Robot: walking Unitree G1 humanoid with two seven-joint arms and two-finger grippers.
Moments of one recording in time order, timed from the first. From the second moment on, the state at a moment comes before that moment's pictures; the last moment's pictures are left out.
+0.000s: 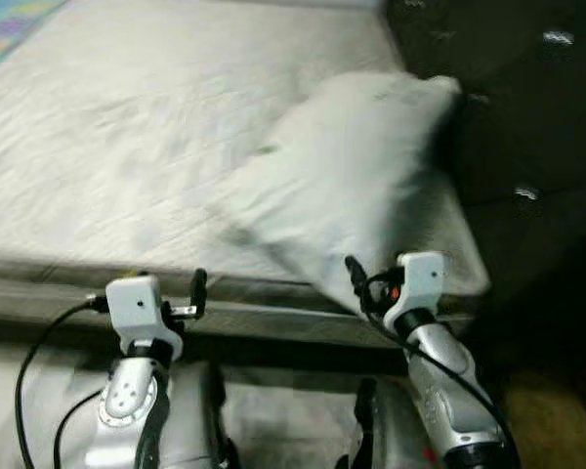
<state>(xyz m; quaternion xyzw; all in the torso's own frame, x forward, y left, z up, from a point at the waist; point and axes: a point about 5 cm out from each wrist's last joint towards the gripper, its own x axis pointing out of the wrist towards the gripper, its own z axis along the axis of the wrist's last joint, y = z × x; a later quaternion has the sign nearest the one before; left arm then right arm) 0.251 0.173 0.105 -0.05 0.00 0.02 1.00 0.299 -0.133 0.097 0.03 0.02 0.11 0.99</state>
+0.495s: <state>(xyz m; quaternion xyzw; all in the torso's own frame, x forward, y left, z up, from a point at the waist) 0.253 0.177 0.108 -0.04 -0.01 0.02 1.00 0.321 -0.126 0.110 0.03 0.02 0.09 1.00</state>
